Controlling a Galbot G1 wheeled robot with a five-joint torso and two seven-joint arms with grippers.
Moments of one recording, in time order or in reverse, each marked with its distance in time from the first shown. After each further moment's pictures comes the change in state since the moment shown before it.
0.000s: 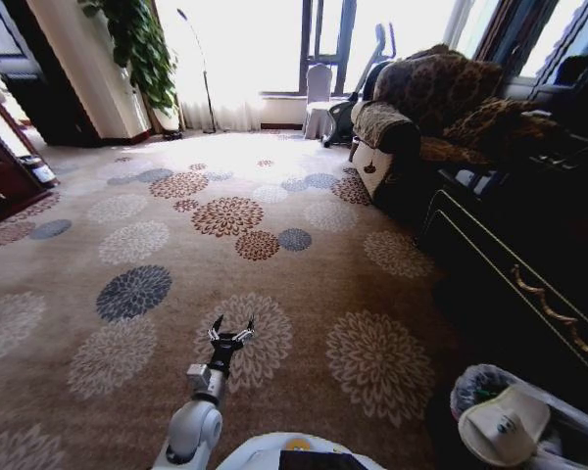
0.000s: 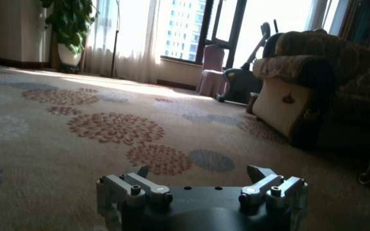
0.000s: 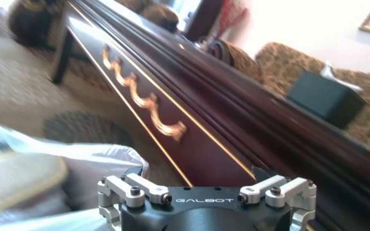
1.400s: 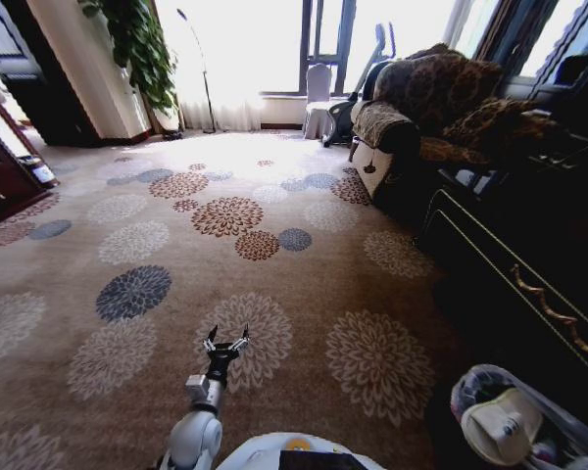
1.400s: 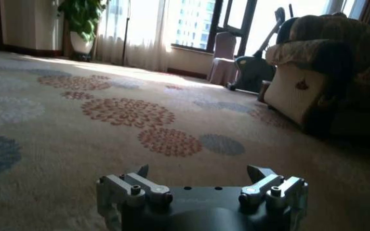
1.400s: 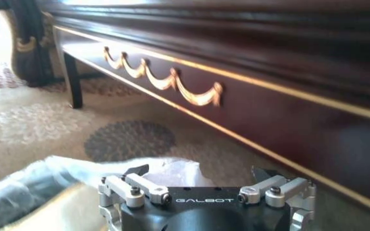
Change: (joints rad) left arm 0.012 -0.050 -0.009 0.081 0.034 -0.033 0.000; right arm 0.104 -0.088 -0.126 -0.031 0.347 -0.104 0.001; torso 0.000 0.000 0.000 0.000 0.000
